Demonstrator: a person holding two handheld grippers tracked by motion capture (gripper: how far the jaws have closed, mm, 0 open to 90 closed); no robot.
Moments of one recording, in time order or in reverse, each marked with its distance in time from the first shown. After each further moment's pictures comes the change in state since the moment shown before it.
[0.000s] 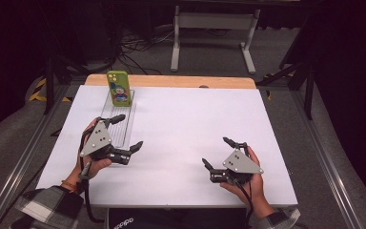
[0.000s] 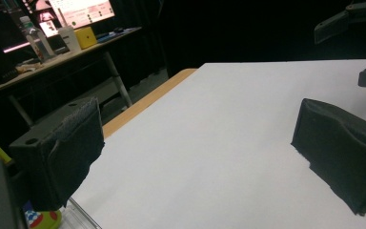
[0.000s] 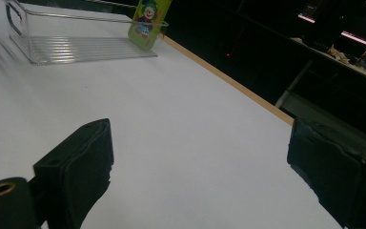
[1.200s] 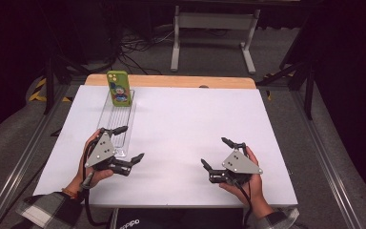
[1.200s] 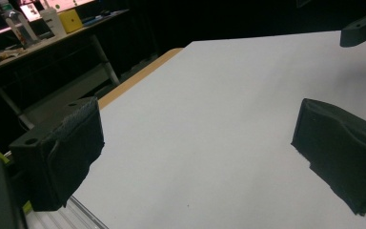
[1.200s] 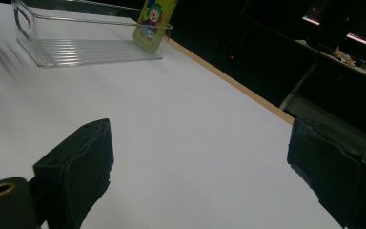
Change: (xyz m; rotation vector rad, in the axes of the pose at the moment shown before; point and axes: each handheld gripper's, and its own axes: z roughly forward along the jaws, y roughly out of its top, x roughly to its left) left arm -0.017 -0.023 -0.003 0.057 -0.022 0.020; right arm 0.002 0.000 0.002 -0.008 0.018 0.003
